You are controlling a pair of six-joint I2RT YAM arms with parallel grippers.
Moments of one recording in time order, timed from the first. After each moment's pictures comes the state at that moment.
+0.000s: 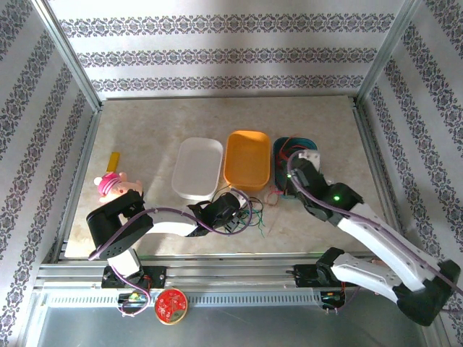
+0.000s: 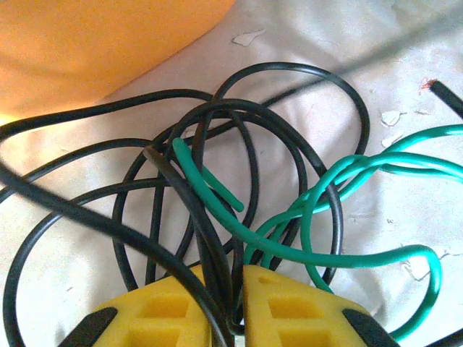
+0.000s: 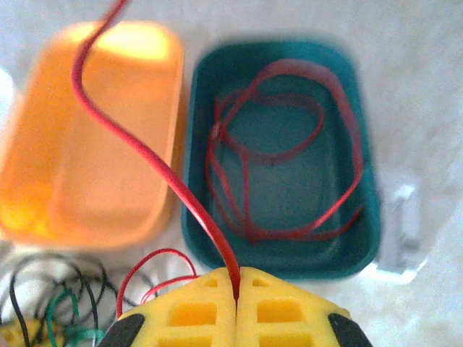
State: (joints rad) left arm -1.00 1.69 0.71 0.14 -0.18 -0.24; right arm 0.68 0.93 0.95 -0.84 0.51 0.60
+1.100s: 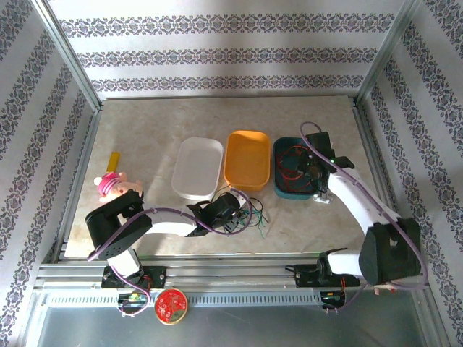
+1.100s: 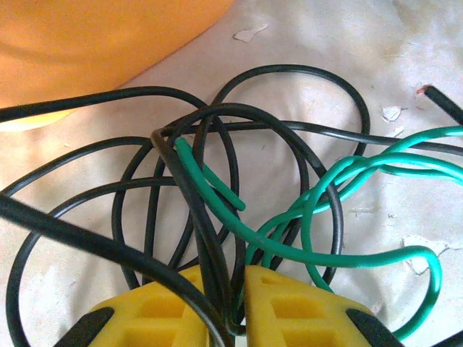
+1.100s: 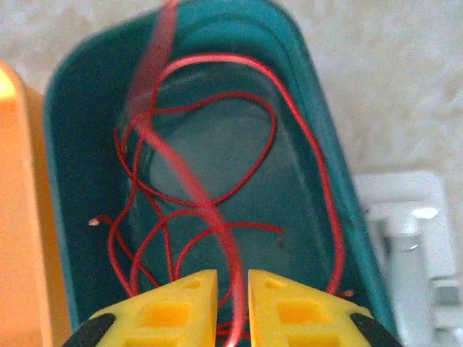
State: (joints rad) left arm -1.00 1.68 0.71 0.12 -0.18 -0.24; right arm 0.18 1.33 0.92 -0.58 0.13 0.56
